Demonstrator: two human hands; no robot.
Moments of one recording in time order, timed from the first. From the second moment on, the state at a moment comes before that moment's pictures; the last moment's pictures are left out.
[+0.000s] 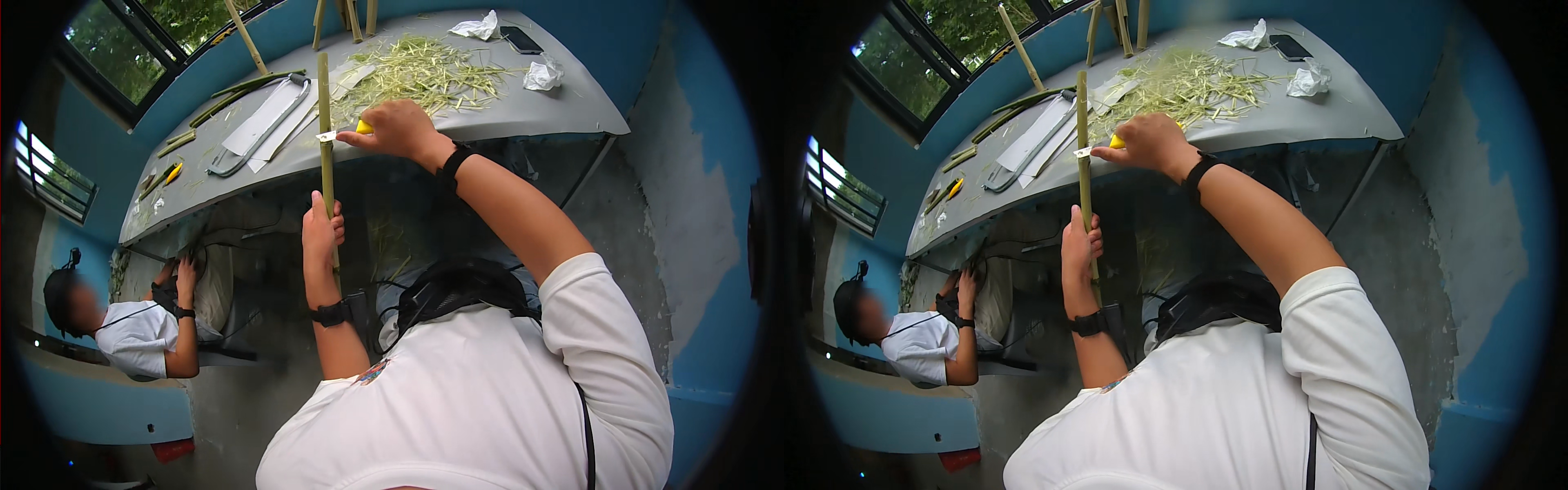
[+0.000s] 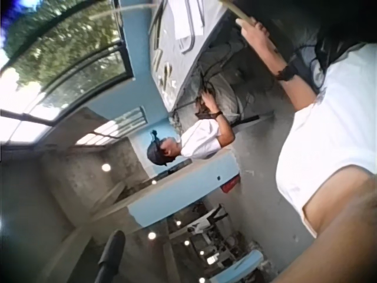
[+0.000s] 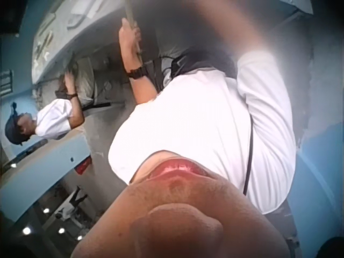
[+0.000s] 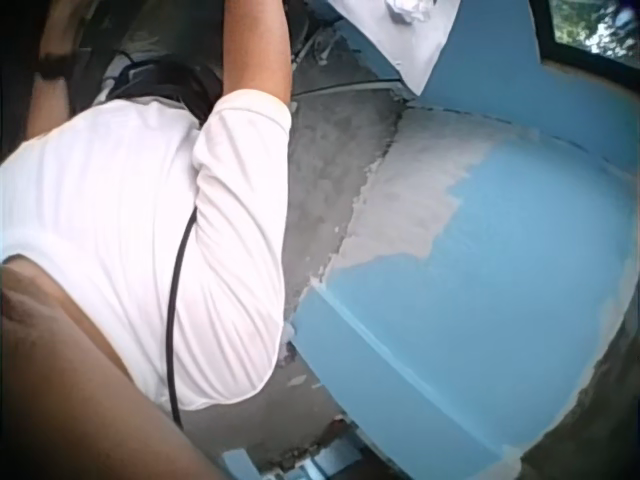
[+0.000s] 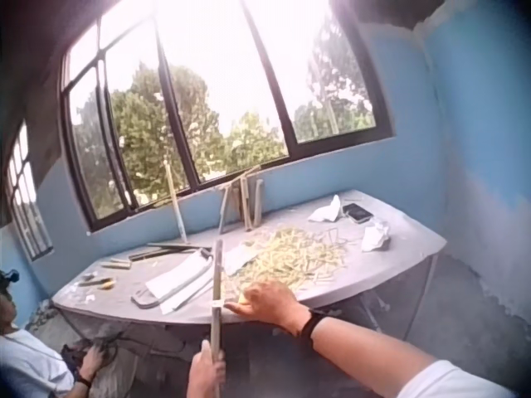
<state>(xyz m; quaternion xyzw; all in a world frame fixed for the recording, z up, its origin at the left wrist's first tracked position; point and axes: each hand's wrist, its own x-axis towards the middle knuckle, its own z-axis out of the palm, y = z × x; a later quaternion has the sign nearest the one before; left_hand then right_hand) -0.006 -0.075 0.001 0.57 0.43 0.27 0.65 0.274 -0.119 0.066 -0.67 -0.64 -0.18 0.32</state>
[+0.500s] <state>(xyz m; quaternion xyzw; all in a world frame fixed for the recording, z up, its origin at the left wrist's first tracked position) 0.016 -0.063 -0.003 0.49 0.30 0.26 0.78 0.274 -0.119 0.070 -0.68 -0.65 -0.15 0.30</state>
